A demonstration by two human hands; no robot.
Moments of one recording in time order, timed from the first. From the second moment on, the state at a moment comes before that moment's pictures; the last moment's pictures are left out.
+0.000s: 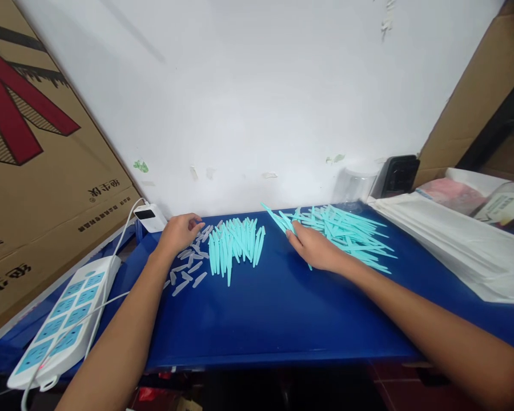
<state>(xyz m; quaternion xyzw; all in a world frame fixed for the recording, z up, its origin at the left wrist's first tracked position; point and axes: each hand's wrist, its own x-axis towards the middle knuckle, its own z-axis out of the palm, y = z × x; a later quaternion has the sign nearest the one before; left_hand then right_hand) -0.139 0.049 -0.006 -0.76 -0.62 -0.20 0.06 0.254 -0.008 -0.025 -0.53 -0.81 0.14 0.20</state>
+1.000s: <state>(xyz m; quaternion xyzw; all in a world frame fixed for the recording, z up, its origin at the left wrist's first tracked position) -0.073 0.029 -0.014 -0.69 -0.48 -0.42 -0.34 0.264 -0.004 -0.008 -0.46 -0.78 0.23 0.36</state>
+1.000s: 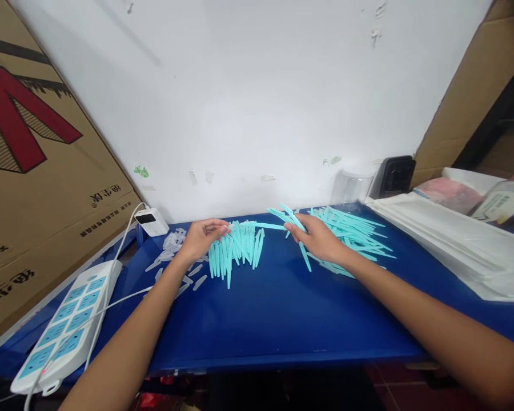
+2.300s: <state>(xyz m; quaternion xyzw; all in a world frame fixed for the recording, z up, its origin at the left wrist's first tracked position) -0.042 0.009 -0.016 -0.66 -0.45 -0.44 -0.40 0.261 -0.014 -0.005 -0.43 -0.81 0.23 0.34</state>
